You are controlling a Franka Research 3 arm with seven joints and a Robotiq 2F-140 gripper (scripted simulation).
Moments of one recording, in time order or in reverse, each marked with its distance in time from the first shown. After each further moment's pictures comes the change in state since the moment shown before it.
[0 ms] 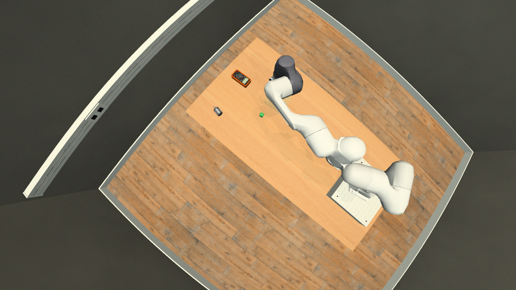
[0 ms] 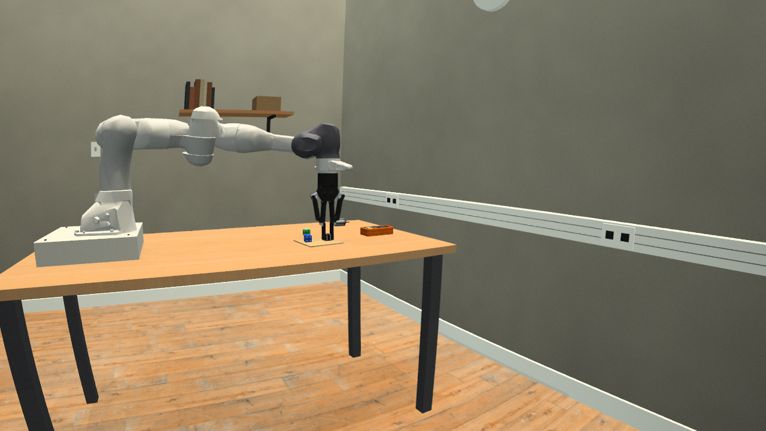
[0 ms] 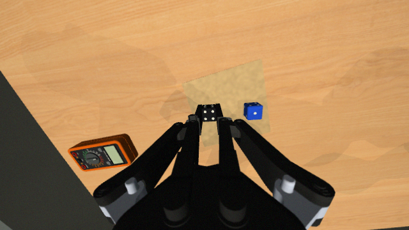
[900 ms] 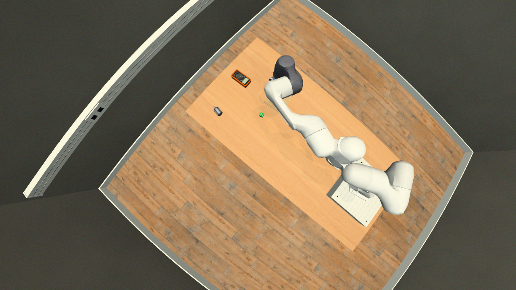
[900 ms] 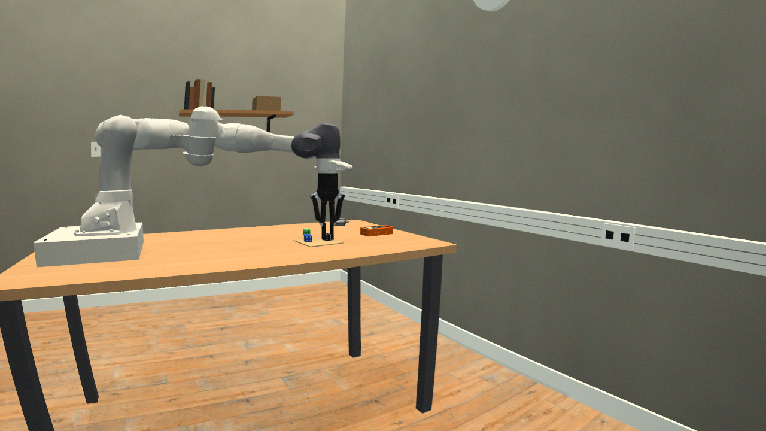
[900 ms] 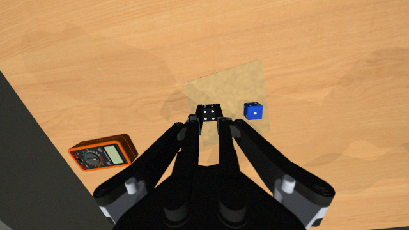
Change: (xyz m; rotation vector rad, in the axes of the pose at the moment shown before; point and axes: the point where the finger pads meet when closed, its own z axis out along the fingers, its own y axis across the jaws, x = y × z) arm 0.000 0.000 0.000 0.000 0.000 0.000
